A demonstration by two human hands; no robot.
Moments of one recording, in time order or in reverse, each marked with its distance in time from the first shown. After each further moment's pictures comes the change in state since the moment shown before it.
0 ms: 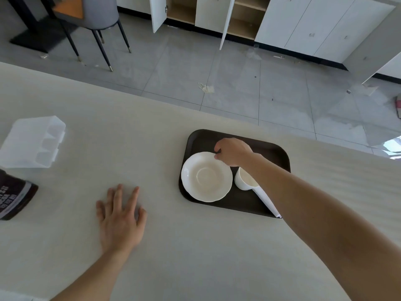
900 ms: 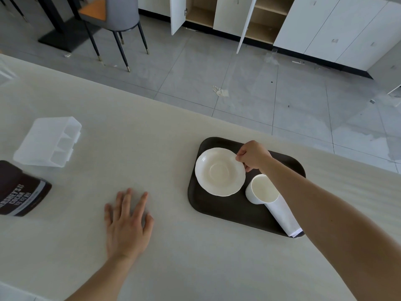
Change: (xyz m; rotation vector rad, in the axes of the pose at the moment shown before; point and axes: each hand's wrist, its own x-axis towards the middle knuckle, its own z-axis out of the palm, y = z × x) left_hand 0.002 0.001 -0.003 0.033 -0.076 -0.039; right_hand 0.030 0.031 -0.003 0.408 0.029 0.184
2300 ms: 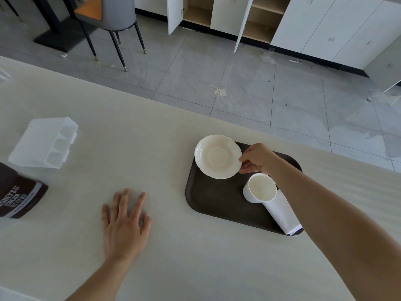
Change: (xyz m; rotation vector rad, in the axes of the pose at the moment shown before) left_hand 0.000 -0.005 0.006 0.012 -0.006 0.000; right_hand -0.006 0.013 -0.010 0.663 -0.112 0.298
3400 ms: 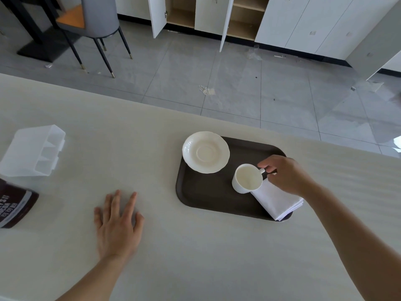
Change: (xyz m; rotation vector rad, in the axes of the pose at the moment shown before) left_hand -0.002 0.000 -0.003 0.003 0.014 0.011; right_hand -0.072 0.090 -0.076 -0.705 0.201 -0.608
